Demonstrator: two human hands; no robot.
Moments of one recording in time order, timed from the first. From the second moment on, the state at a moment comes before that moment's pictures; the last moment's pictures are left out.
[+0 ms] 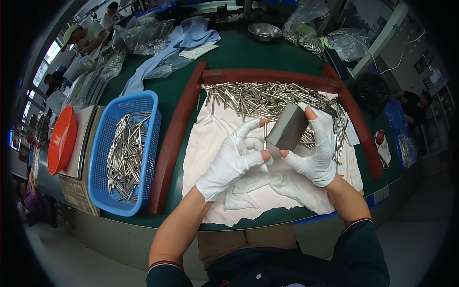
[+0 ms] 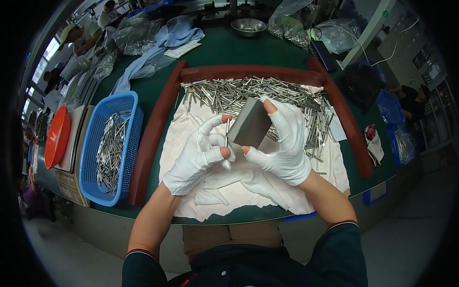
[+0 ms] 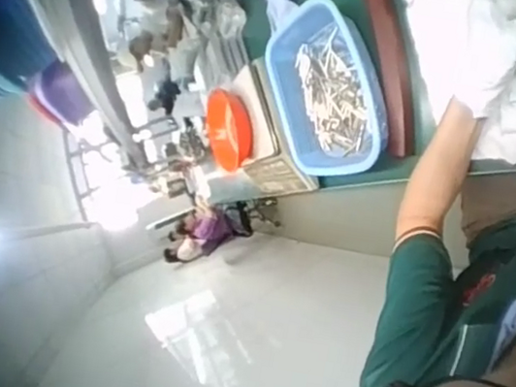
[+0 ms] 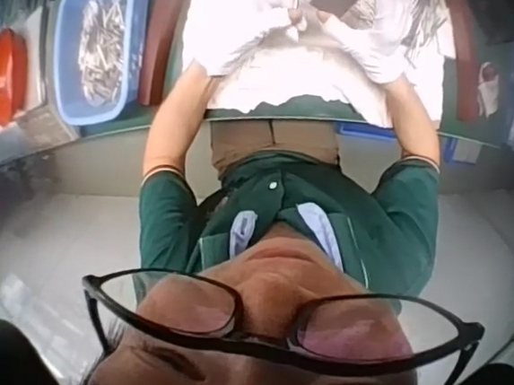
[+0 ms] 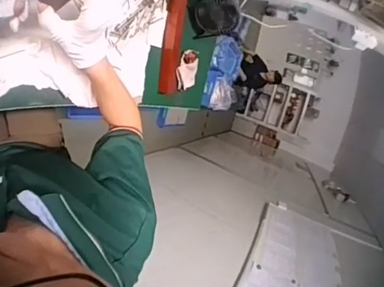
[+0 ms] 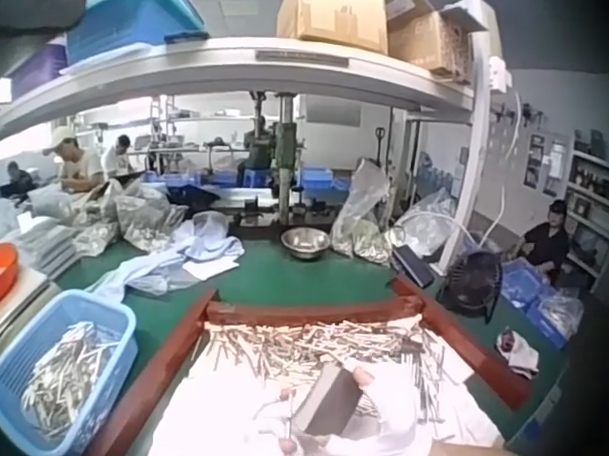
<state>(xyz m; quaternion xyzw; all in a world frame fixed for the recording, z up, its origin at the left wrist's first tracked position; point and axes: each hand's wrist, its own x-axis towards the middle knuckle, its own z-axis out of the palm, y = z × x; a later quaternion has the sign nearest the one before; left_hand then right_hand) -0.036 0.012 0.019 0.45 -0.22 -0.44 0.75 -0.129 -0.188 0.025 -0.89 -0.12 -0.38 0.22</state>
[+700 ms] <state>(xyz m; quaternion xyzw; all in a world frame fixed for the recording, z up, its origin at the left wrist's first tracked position) -0.044 0.010 0.032 0.47 -0.19 -0.43 0.75 -0.124 -0.179 0.024 -0.86 -0.14 -0.39 0.29</state>
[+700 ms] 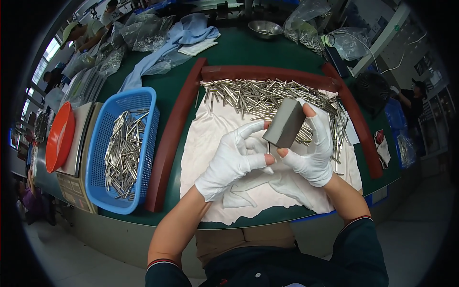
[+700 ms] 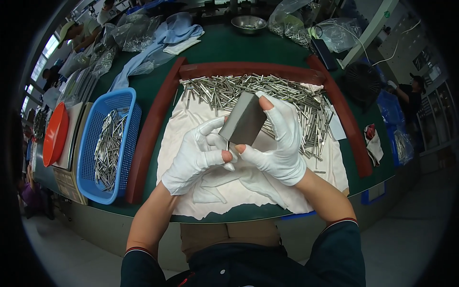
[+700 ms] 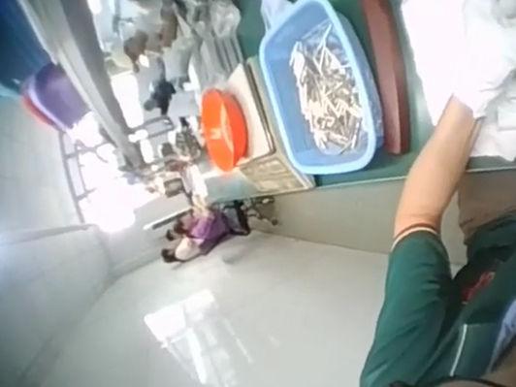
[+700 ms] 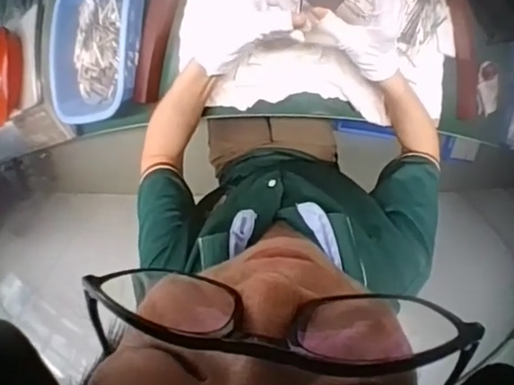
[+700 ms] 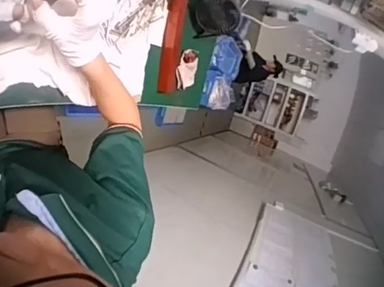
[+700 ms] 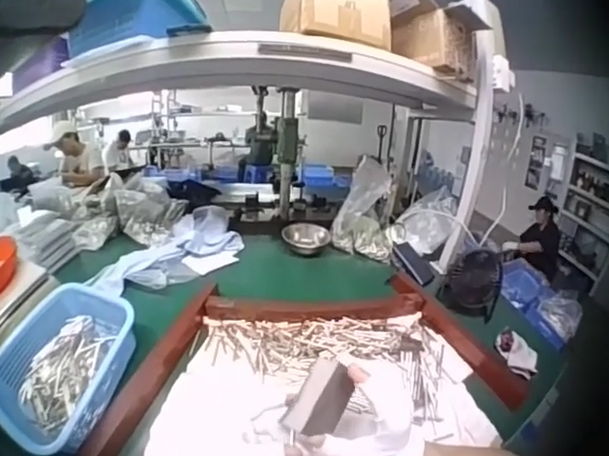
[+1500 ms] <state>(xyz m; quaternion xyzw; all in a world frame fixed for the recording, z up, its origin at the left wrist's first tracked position) -0.043 0.015 0.034 0.50 -0.21 -0.43 0.73 -0.130 -0.181 0.019 -0.87 -0.15 -0.41 0.25</state>
